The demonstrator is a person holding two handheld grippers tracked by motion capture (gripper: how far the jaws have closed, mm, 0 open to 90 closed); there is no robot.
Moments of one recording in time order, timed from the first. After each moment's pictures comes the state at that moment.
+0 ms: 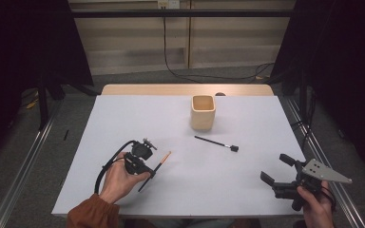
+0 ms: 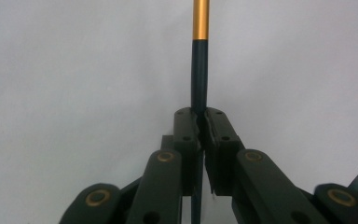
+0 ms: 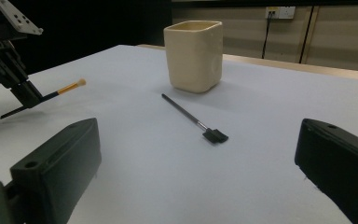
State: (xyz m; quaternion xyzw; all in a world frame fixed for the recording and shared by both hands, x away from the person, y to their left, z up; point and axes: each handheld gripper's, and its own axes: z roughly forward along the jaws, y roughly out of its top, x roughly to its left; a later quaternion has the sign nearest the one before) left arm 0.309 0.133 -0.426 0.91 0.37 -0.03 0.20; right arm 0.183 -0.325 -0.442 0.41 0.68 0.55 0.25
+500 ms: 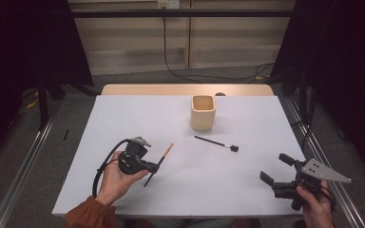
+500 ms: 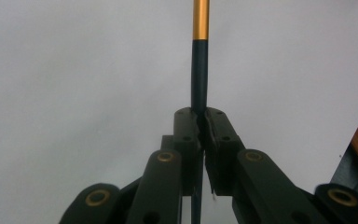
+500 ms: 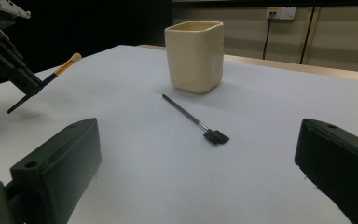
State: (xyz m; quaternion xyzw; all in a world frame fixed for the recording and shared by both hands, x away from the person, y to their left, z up) left arm 0.304 0.146 -0.420 0.88 0.35 -0.03 0.32; right arm 0.184 -0.324 -0.442 0.41 0.68 0.56 0.25
